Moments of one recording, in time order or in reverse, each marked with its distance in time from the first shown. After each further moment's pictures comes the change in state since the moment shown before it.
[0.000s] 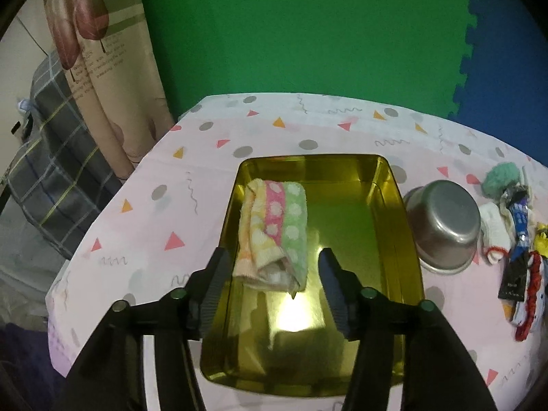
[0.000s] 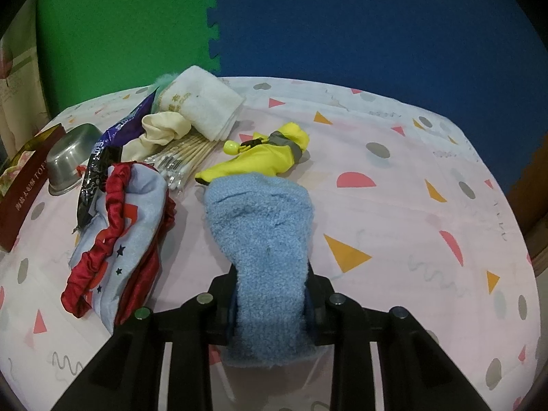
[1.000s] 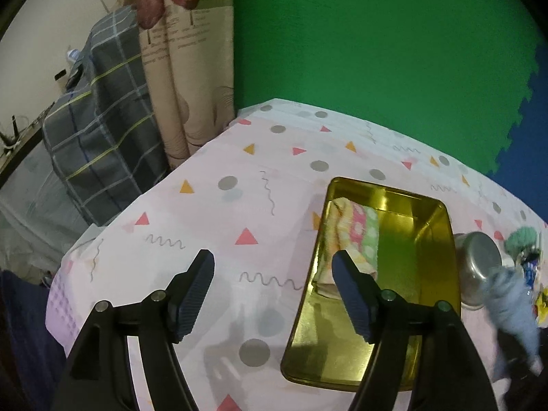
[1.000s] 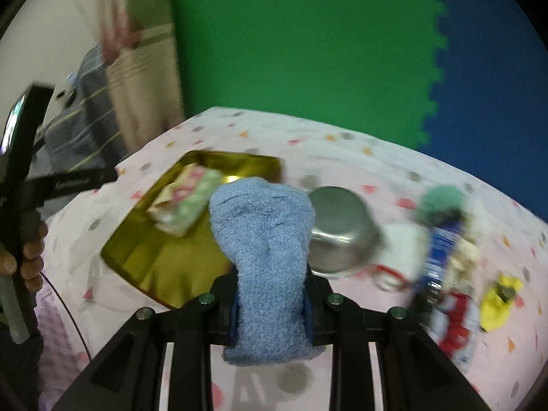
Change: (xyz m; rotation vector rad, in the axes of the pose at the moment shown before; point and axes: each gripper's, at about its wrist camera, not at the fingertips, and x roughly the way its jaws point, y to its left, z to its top) left arm -0.018 0.090 -0.005 -0.241 -0.036 0.074; right arm -0.074 0.270 0.071 -0.286 -0.066 0.396
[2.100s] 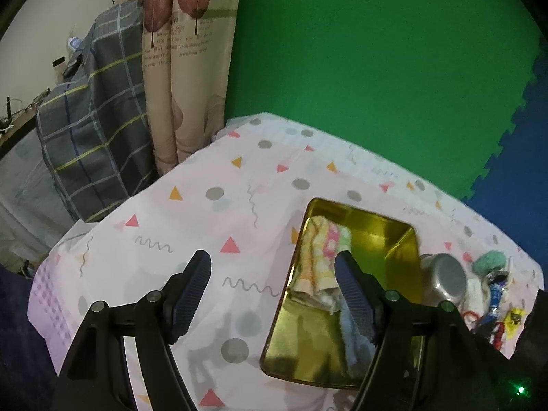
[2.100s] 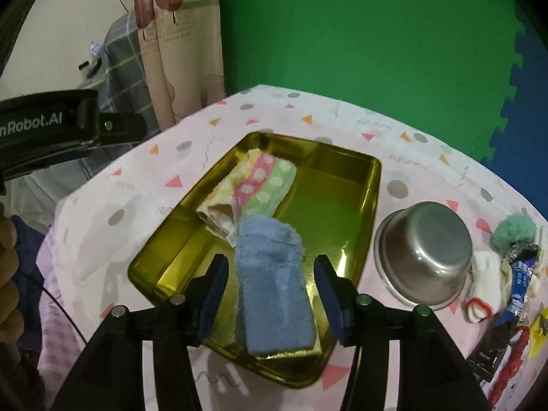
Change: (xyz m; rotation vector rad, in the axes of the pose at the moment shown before) left arm -0.031 0.006 0.009 -0.069 -0.050 -0.103; right arm 0.061 0.071 0.015 -0.071 0.053 0.085
